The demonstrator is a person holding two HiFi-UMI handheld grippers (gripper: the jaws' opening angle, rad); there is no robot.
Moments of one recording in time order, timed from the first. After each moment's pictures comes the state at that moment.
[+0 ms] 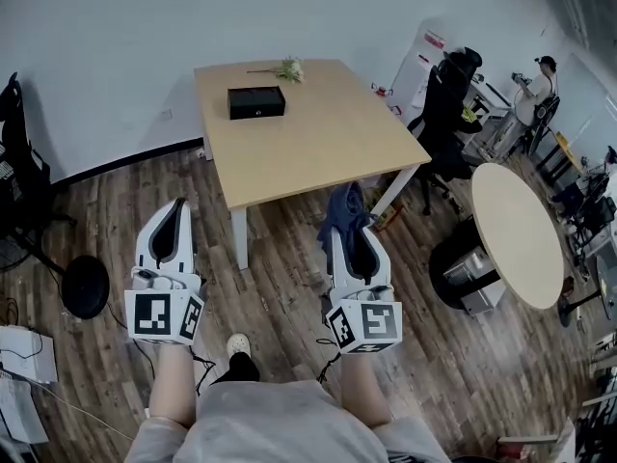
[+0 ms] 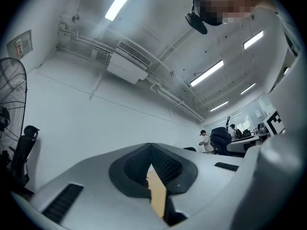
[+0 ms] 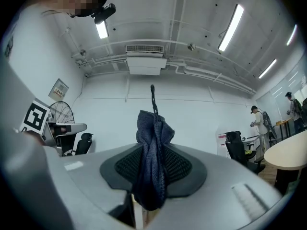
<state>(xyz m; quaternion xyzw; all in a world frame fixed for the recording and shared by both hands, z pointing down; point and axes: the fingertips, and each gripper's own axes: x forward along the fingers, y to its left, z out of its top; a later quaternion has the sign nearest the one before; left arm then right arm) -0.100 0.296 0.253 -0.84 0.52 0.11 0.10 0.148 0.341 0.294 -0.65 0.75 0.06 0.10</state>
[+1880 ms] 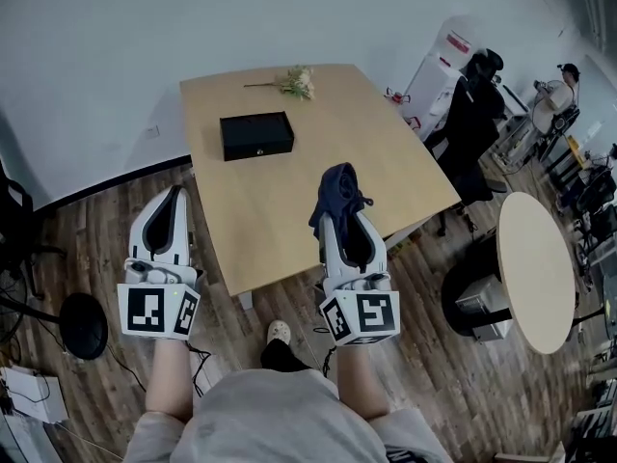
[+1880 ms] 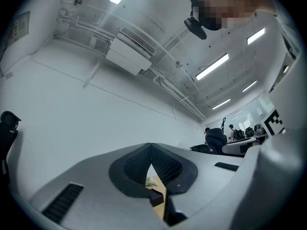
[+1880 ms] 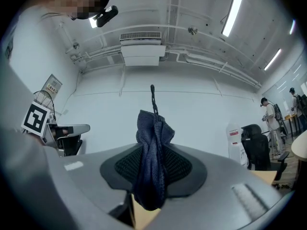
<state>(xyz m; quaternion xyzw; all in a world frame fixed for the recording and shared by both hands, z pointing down) -0.077 -0.027 0.253 -0.85 0.51 0.11 0.10 0.153 0.010 0.293 -0.64 0.76 0.05 0.11</state>
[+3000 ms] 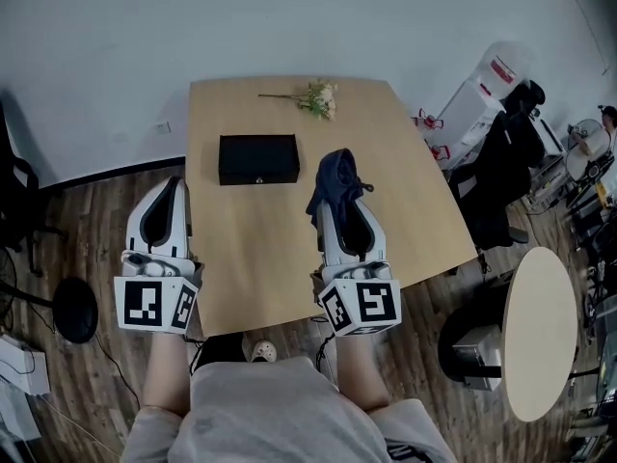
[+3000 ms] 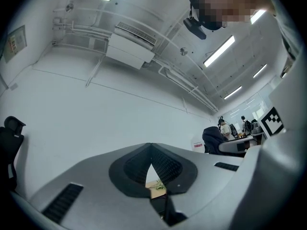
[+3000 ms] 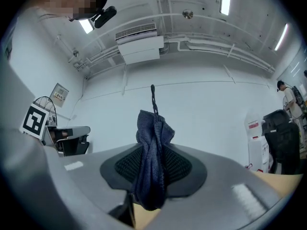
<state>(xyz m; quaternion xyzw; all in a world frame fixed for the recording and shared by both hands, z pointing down) -0.017 -0.167 0.253 -0.80 0.58 0.09 0.11 0.210 -0.172 0.291 -0.57 0.81 0.04 0.12</state>
